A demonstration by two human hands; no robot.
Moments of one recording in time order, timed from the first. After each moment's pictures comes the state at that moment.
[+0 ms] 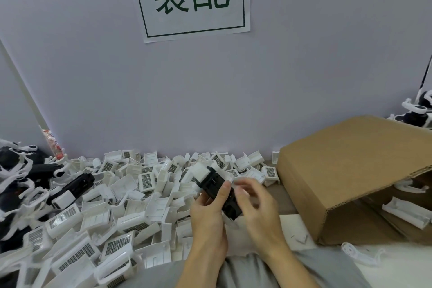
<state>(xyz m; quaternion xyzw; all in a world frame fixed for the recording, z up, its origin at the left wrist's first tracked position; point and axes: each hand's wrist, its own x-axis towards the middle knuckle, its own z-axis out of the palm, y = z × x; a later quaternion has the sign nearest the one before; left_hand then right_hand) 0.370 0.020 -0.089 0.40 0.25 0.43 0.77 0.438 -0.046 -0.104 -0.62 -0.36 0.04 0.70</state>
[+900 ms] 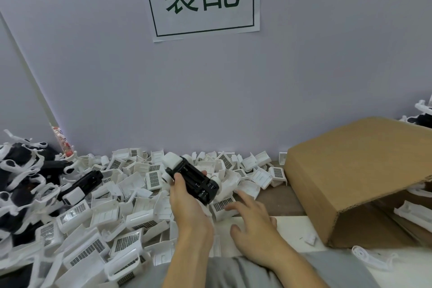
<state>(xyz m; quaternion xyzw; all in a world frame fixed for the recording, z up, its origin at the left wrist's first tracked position) 0.349 0.046 -0.059 0.28 0.28 0.55 0.74 0.437 -0.040 -0.120 -0.80 -0.49 0.09 0.33</state>
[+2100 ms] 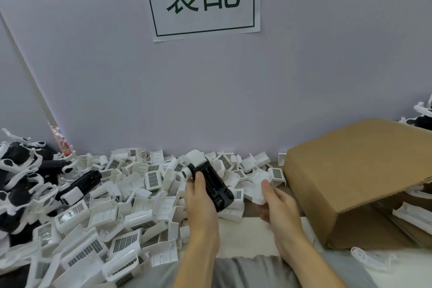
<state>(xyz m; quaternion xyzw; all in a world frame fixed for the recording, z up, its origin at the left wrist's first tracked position) 0.359 0.035 -0.068 0.41 0.30 0.49 0.71 0.460 -0.047 -0.105 -0.60 -0.19 0.20 0.75</state>
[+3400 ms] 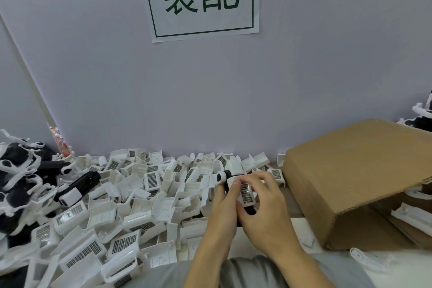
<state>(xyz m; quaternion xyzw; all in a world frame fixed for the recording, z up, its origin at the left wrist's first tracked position) 0.370 0.020 -0.082 0.58 0.25 0.35 0.70 0.438 -0.052 -0.090 -0.68 -0.47 -0.13 0.54</state>
